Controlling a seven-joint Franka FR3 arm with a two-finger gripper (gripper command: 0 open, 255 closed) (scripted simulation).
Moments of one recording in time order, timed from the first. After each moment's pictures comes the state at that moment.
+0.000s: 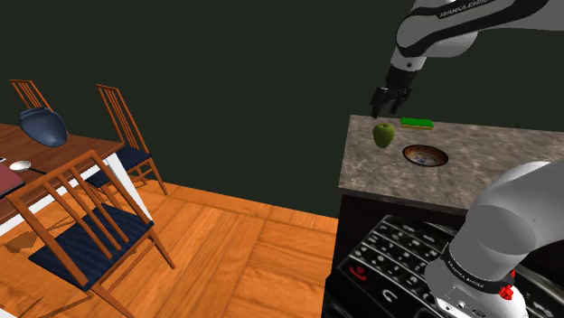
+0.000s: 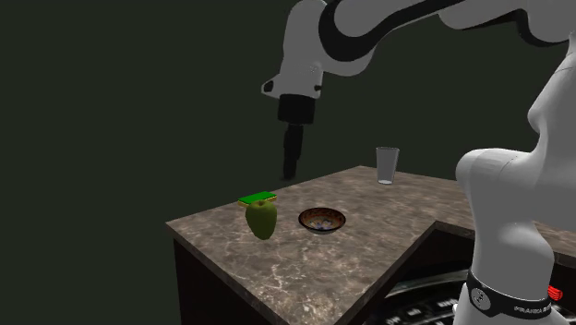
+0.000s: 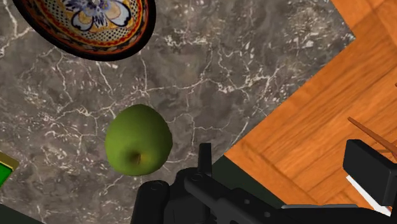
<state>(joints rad) -0.16 -0.50 -0.31 -2.43 -0.01 2.06 -0.22</state>
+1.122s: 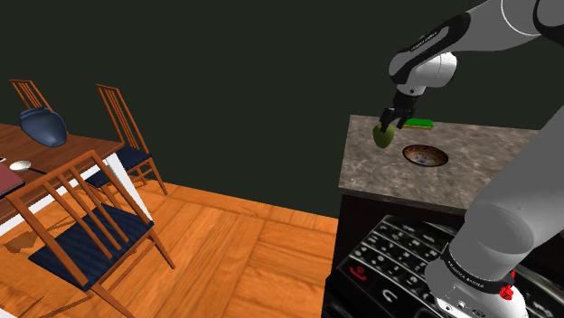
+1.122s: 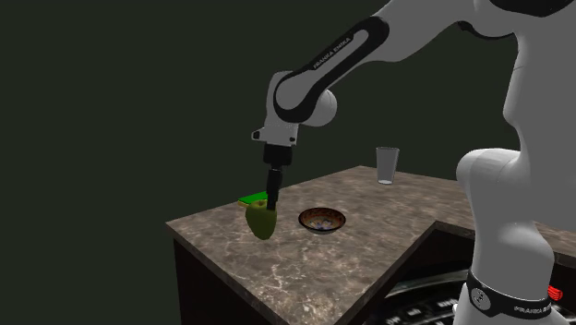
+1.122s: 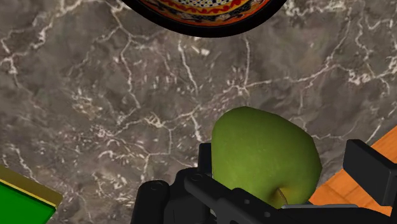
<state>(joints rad) -0.18 -0.10 -0.53 -2.35 0.13 2.31 -0.52</state>
